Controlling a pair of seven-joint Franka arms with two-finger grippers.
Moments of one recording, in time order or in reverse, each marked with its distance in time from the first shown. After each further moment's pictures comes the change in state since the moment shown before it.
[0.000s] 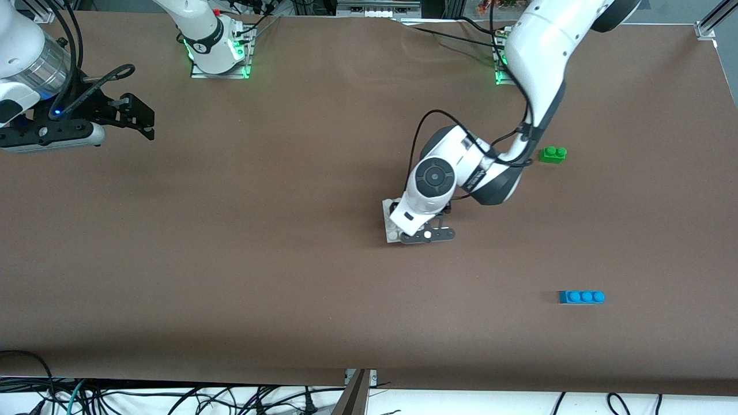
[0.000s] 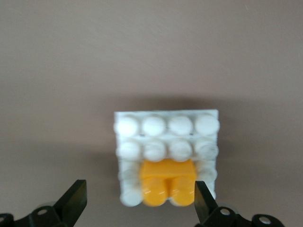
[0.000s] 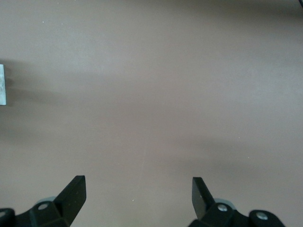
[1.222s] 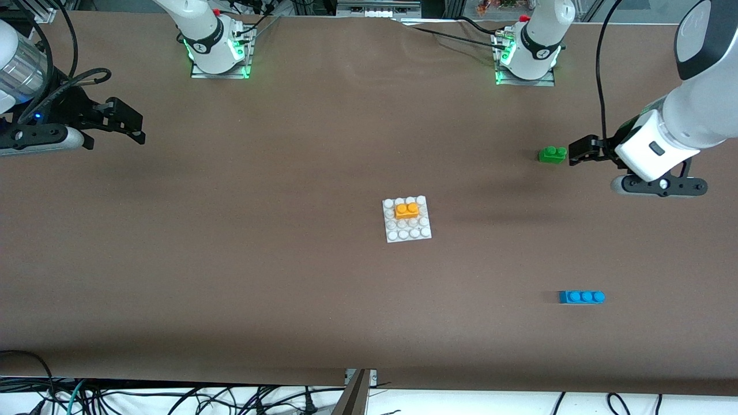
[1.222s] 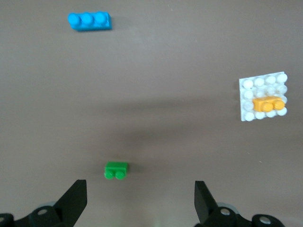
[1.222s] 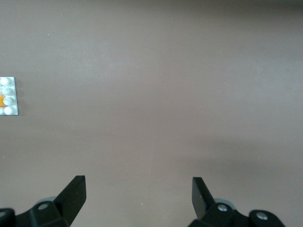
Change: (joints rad) left arm 0.311 -0.556 0.180 -0.099 -0.143 -0.440 0.689; right arm -0.008 0.002 -0.046 0.000 0.062 0.011 0.001
